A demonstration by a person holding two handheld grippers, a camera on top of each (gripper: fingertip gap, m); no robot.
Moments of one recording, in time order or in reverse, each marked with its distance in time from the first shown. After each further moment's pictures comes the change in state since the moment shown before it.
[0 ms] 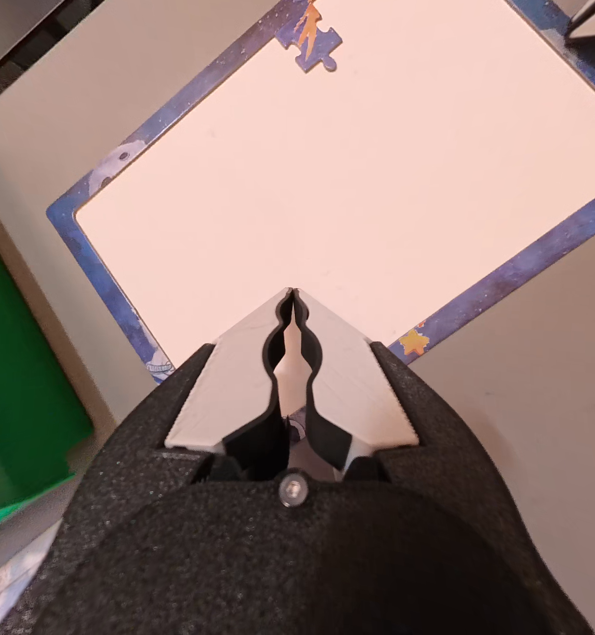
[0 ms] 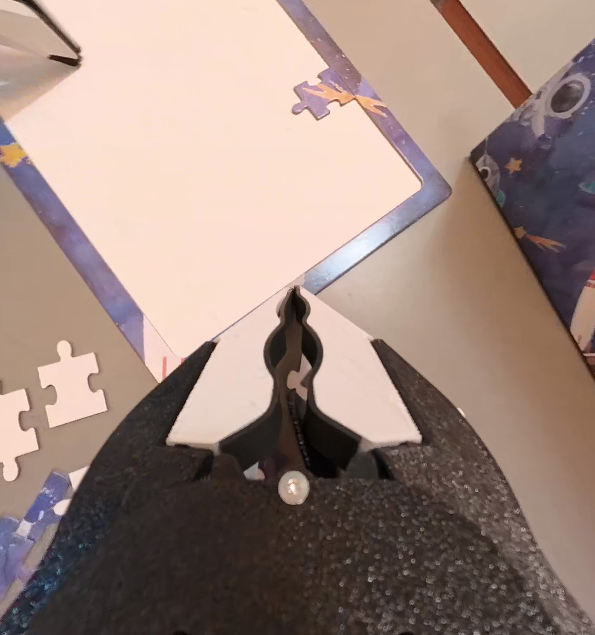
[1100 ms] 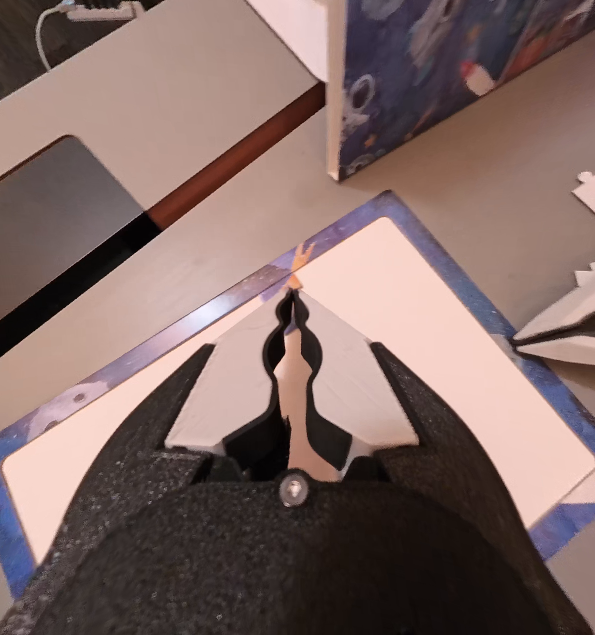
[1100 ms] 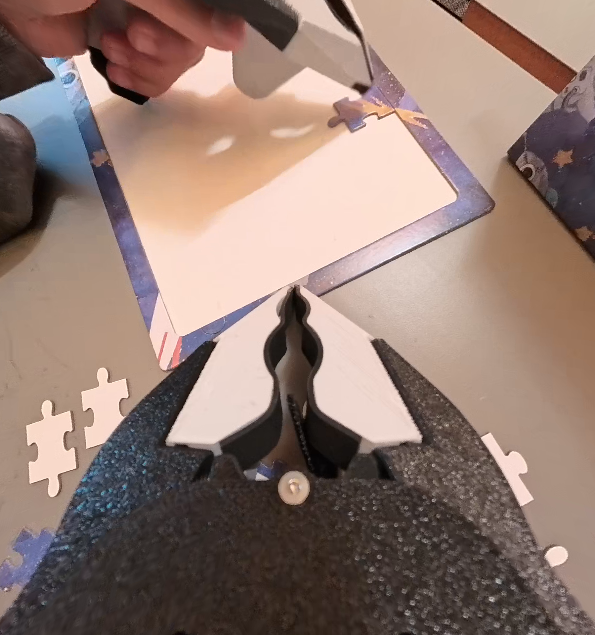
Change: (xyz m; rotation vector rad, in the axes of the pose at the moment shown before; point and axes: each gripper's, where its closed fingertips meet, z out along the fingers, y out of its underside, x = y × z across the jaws) left arm 0.001 -0.147 0.084 0.214 0.193 0.036; right arm -0.008 -0.009 0.006 0.092 -0.143 0.130
